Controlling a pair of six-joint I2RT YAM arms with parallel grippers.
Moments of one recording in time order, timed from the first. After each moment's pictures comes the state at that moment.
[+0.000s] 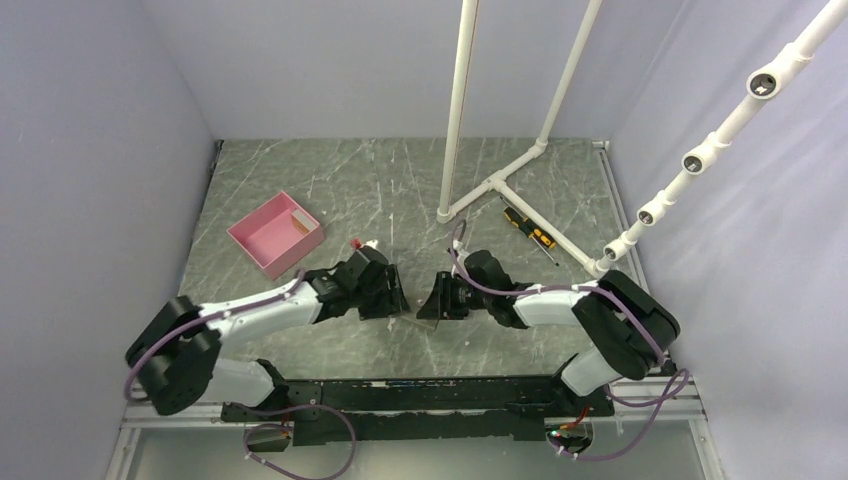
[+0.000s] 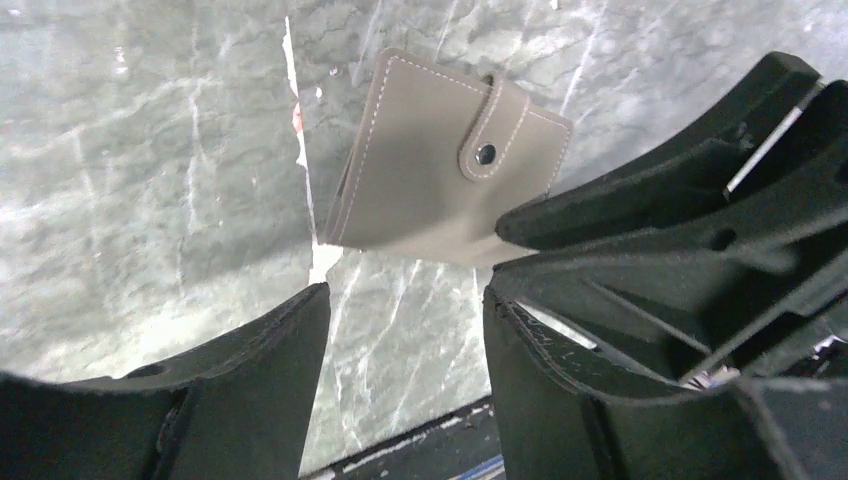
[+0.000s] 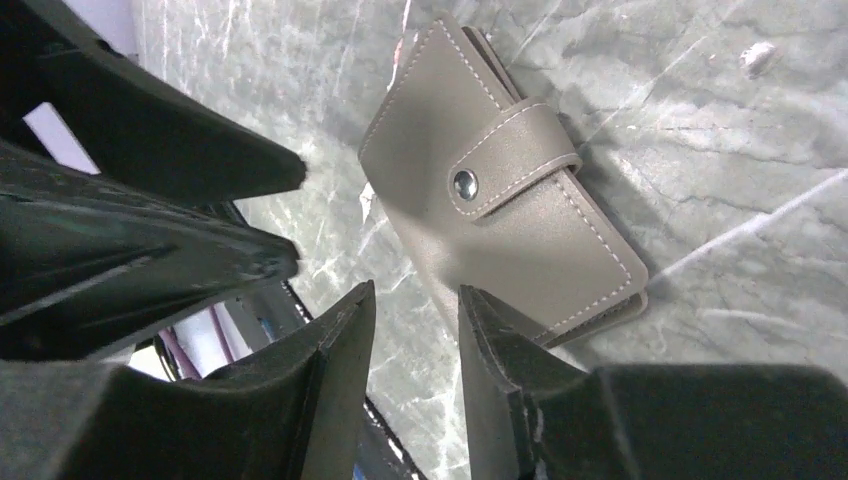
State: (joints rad) left arm -0.83 1.35 0.69 -0.26 0.01 -0.94; right arm 0.72 1.52 0.47 0.40 -0.45 0.80
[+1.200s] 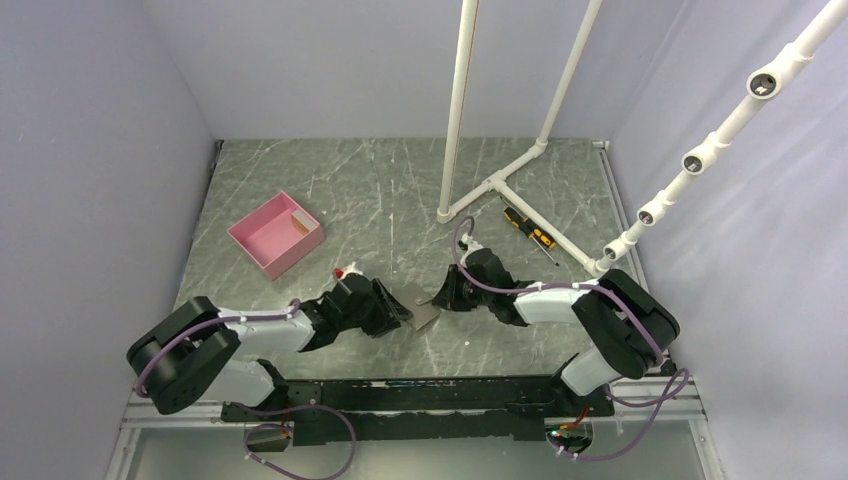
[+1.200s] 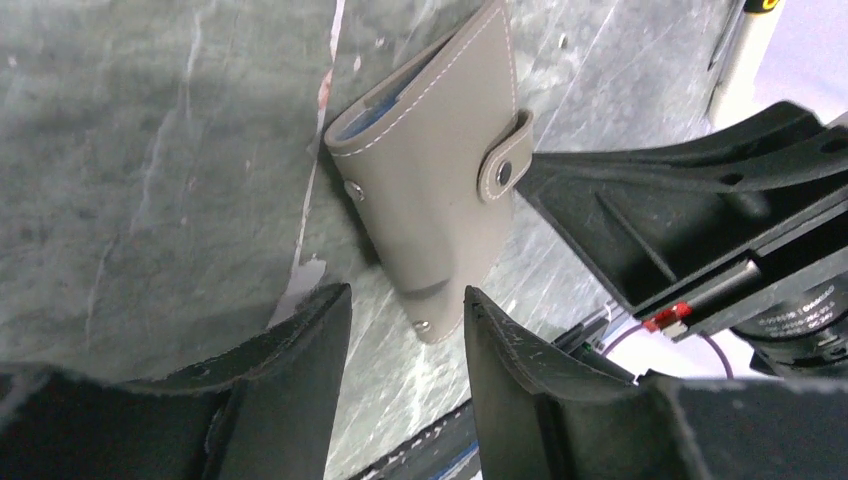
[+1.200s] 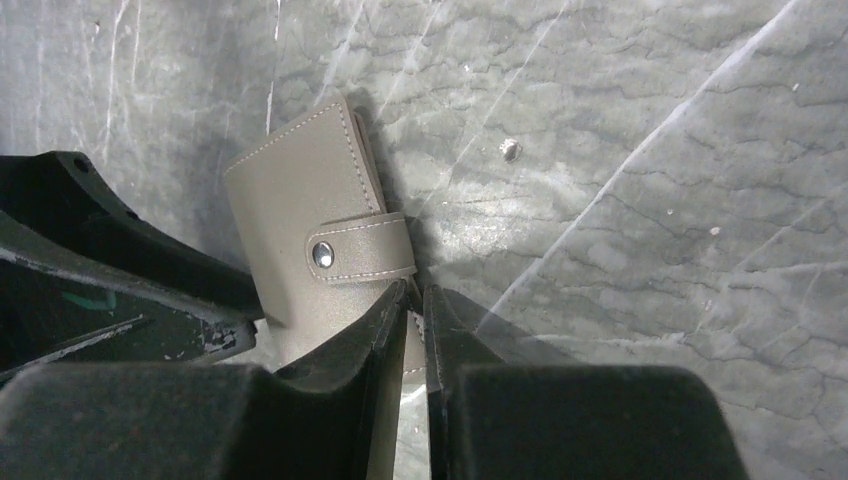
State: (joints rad) left arm -0.83 1.32 0.35 0.26 0.05 -1.33; right arm 0.71 1.52 0.49 0.32 -0.20 0.72
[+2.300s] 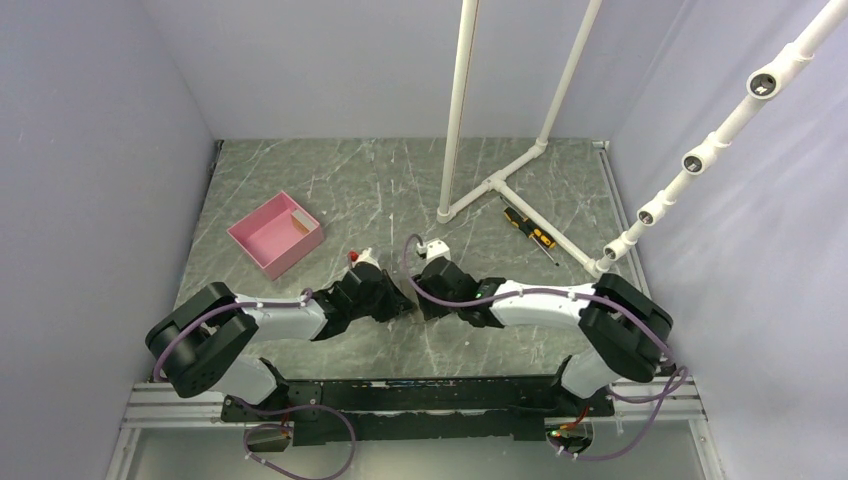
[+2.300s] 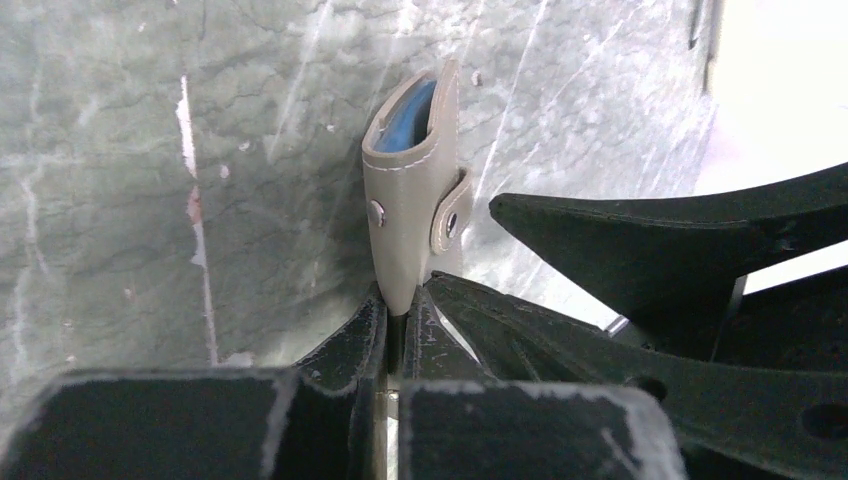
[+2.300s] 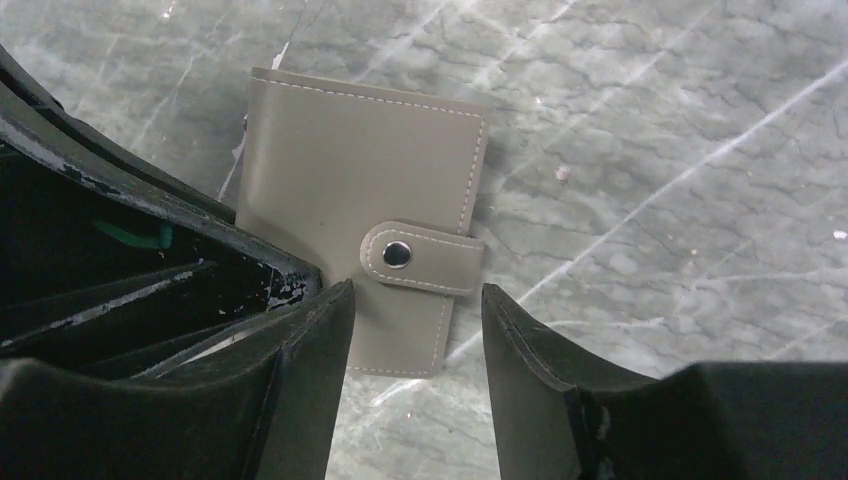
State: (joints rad) left arm -0.83 1.43 0.46 0.34 0.04 -1.15; right arm 0.96 1.49 0.71 -0.06 0.22 0.45
